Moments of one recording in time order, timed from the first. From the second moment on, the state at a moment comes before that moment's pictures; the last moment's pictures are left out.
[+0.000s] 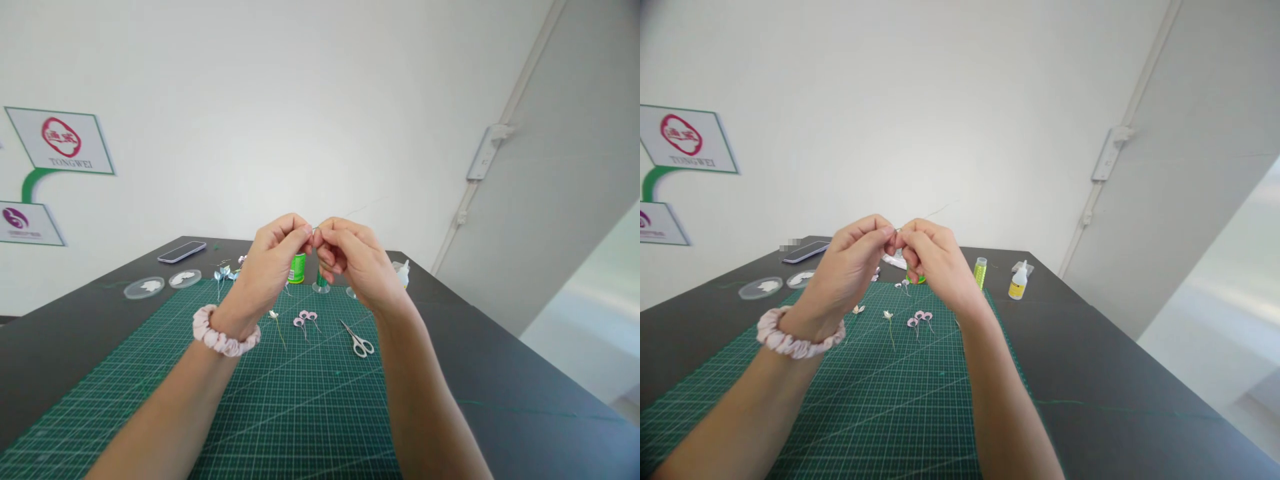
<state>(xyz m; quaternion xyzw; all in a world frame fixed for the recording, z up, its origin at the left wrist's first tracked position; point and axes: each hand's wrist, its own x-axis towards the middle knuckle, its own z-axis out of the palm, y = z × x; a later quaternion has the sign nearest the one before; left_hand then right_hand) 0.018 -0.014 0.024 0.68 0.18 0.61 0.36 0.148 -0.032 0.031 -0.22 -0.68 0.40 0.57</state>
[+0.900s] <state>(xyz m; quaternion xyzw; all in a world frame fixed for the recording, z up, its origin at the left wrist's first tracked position) 0.025 -0.006 0.009 0.76 0.22 0.57 -0.22 0.147 -0.031 0.028 -0.23 -0.59 0.47 0.62</state>
